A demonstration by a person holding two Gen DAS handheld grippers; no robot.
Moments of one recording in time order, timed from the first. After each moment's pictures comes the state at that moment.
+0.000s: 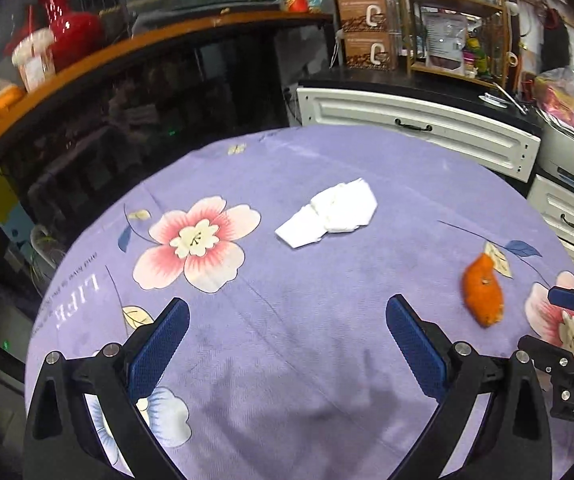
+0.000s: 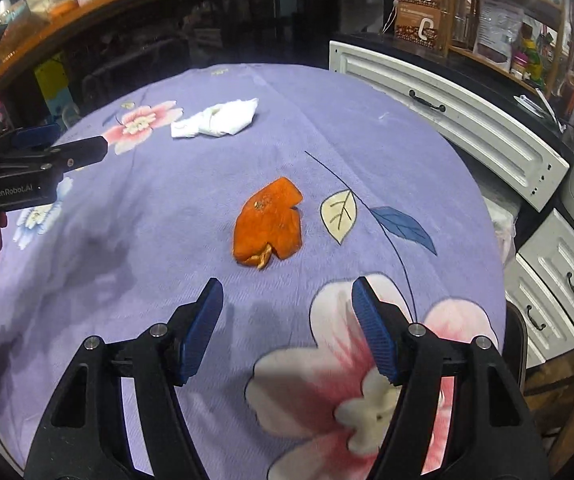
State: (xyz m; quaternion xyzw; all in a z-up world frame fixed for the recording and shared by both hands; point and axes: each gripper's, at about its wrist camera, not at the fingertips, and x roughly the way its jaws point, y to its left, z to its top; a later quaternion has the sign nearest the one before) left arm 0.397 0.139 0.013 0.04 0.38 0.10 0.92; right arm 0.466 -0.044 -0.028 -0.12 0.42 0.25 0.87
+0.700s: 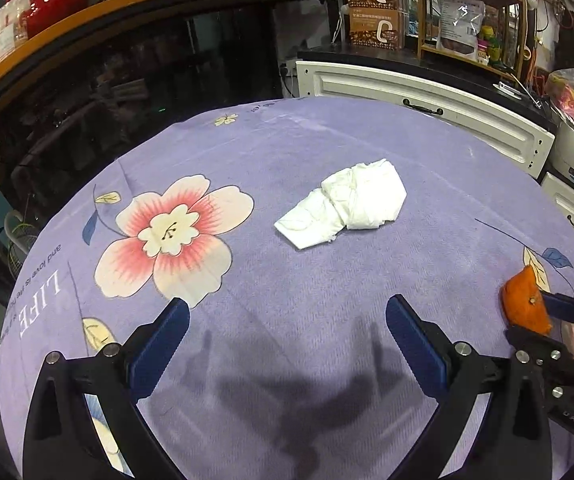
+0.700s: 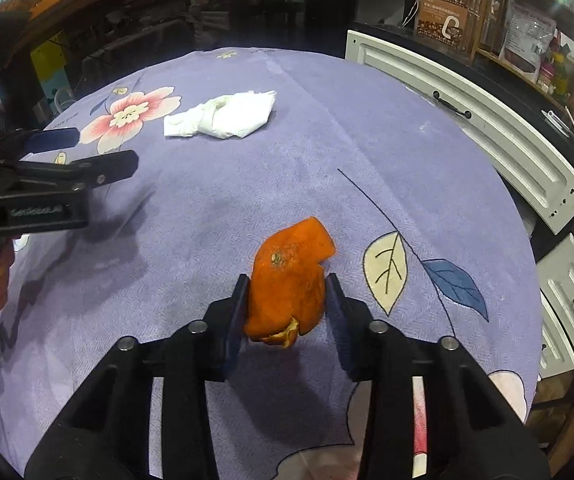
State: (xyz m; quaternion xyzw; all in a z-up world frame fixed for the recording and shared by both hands) left arm 0.444 0.156 -0.019 0.02 0.42 0.09 0.91; right arm 0.500 -0.003 -0.044 -0.13 0.43 0.25 0.86
